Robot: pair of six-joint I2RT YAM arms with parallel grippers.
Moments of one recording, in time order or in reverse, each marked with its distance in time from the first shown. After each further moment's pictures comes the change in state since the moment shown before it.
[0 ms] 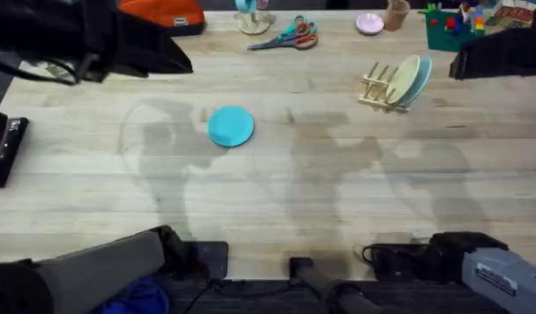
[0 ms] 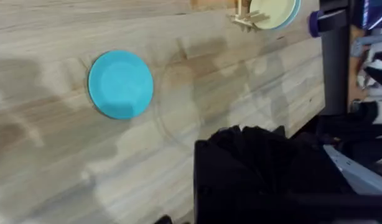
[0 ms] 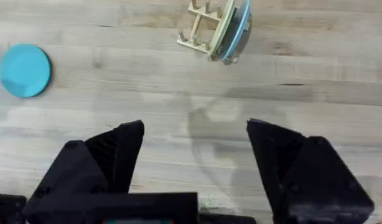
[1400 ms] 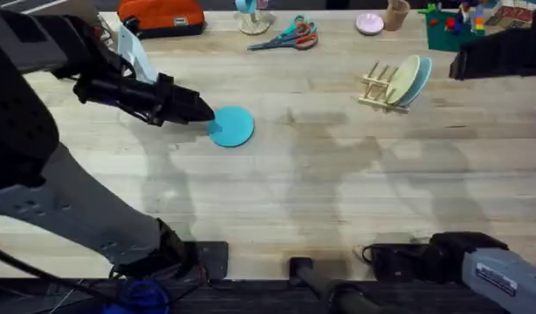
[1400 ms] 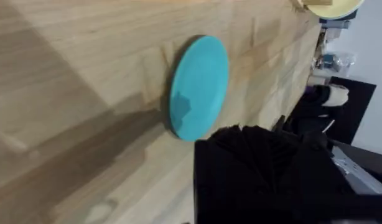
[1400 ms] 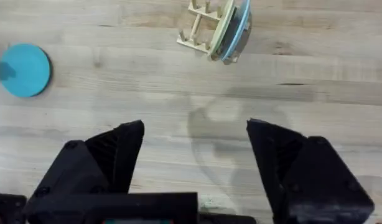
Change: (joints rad) left arm 0.035 0.509 -0.299 0.336 0.063 0.135; right arm 0.000 0.000 0.000 -0.001 0.000 0.000
